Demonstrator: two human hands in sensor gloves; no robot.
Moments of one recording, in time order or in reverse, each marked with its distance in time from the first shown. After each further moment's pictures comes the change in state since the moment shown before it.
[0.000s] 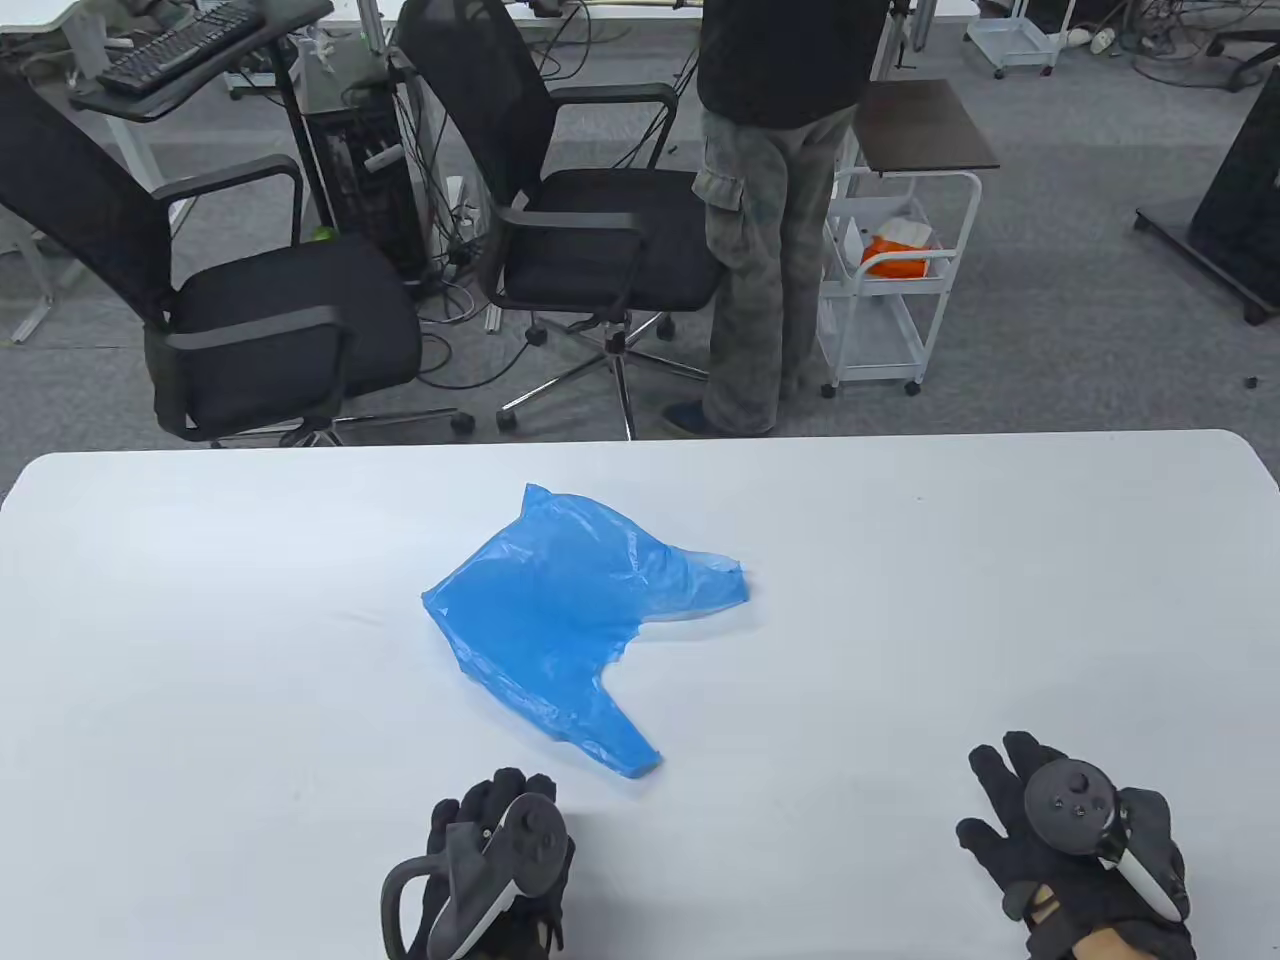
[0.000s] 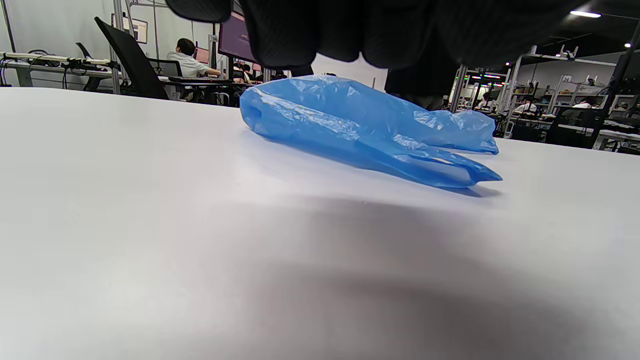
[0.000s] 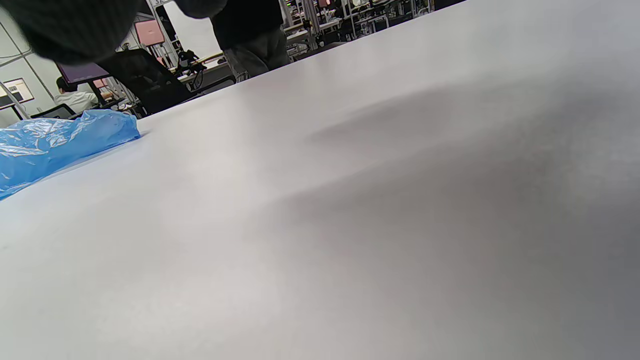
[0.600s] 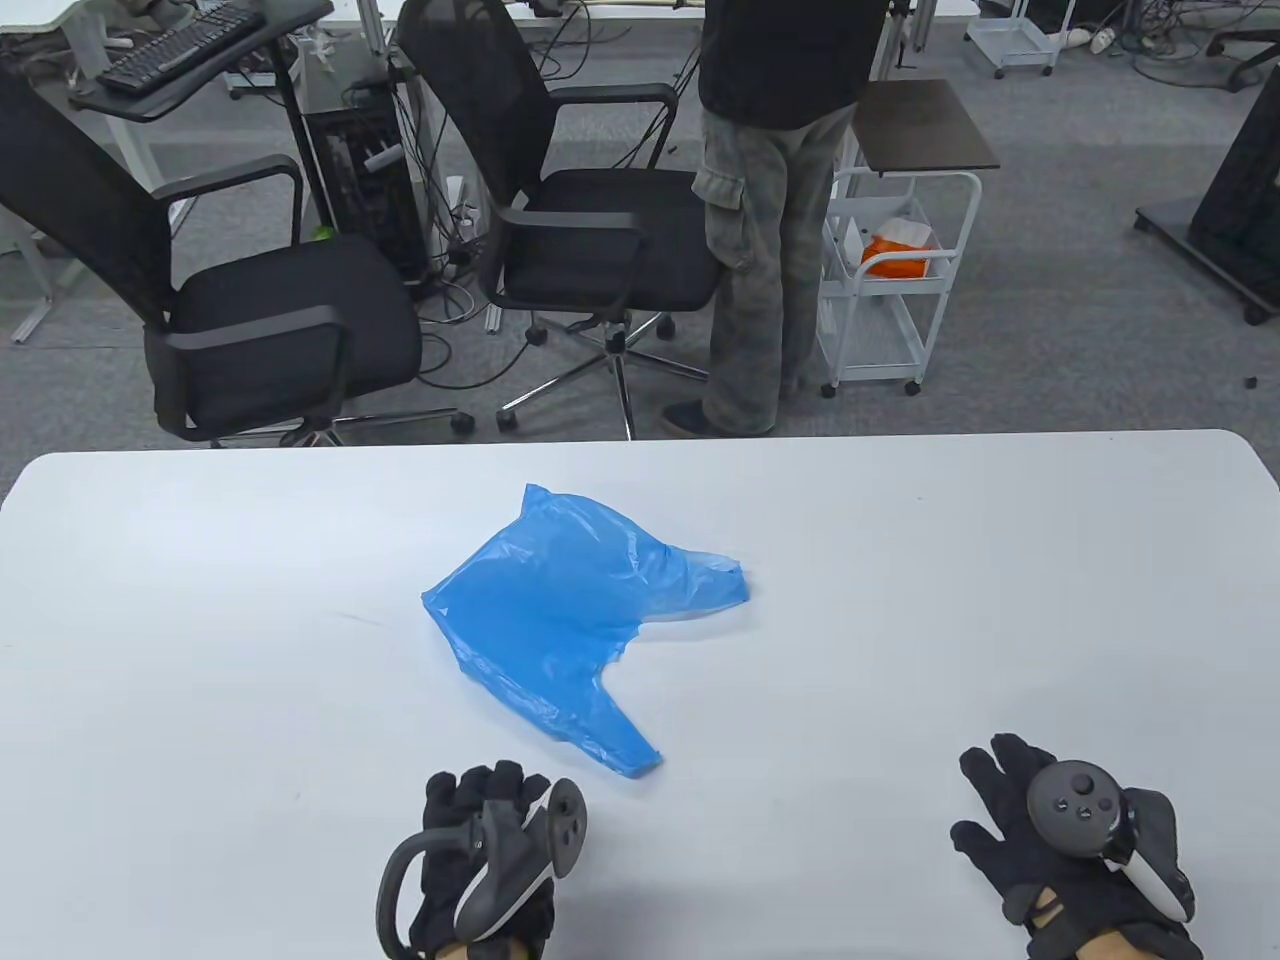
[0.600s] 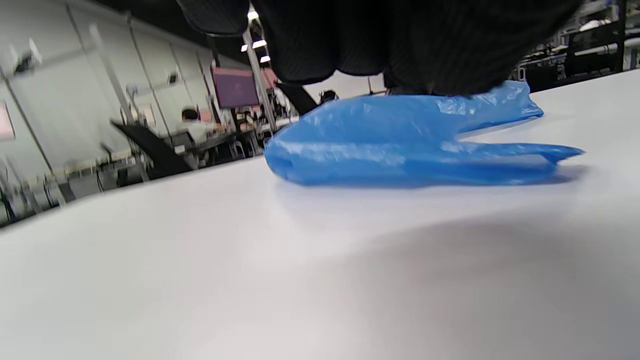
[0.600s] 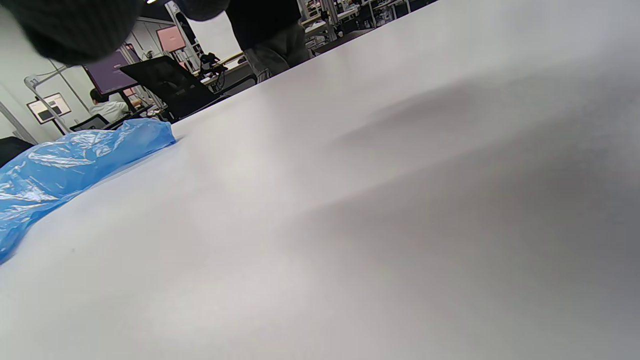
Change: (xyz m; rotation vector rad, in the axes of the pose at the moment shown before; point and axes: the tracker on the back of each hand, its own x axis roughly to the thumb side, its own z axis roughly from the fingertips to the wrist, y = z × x) left_hand 0.022 0.028 -0.015 0.090 0.013 -0.401; right_hand 0.005 -0.003 0.001 0.024 -0.075 -0.075
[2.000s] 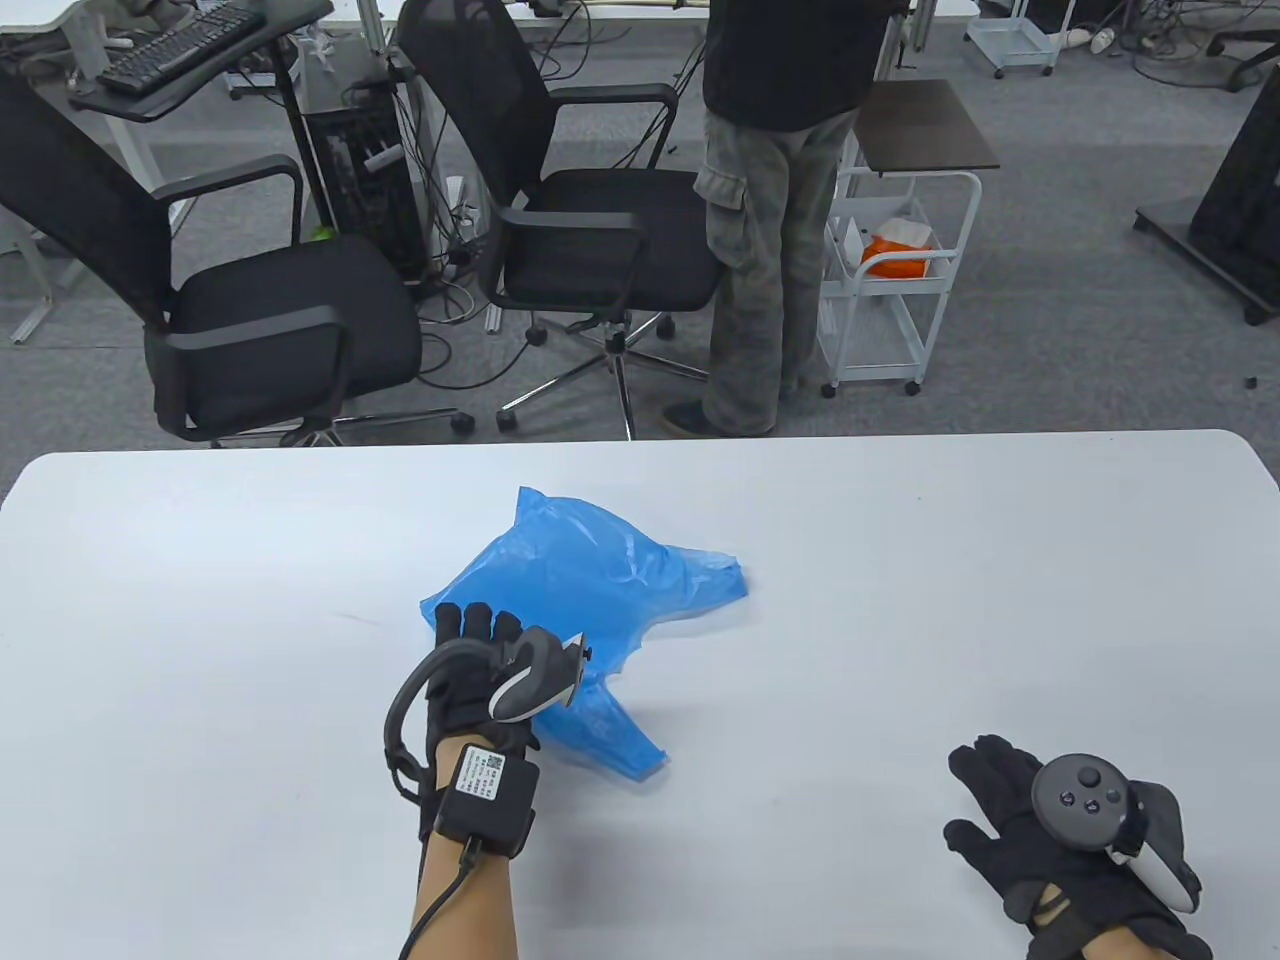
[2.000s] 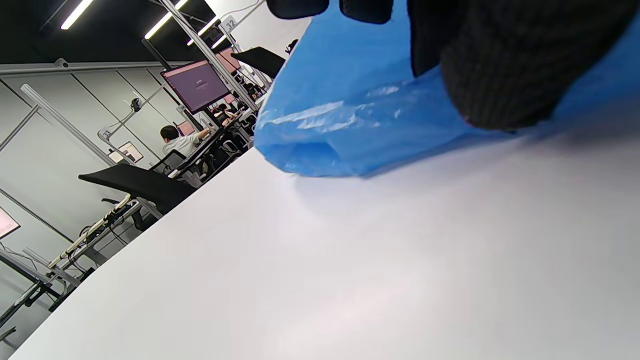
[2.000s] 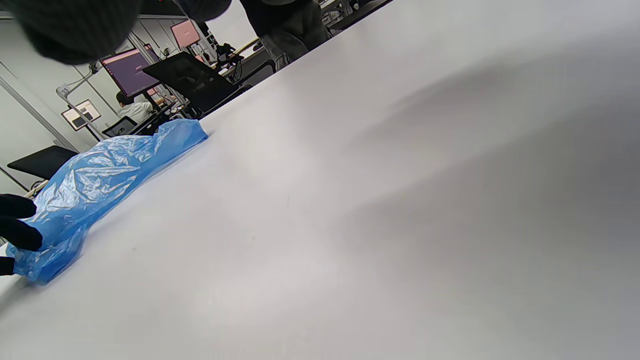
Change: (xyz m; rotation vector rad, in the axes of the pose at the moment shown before) left_hand 0.013 -0.039 -0.151 -0.147 -0.062 -0.350; right_hand 0.003 -0.004 0.002 0.062 -0.052 -0.101
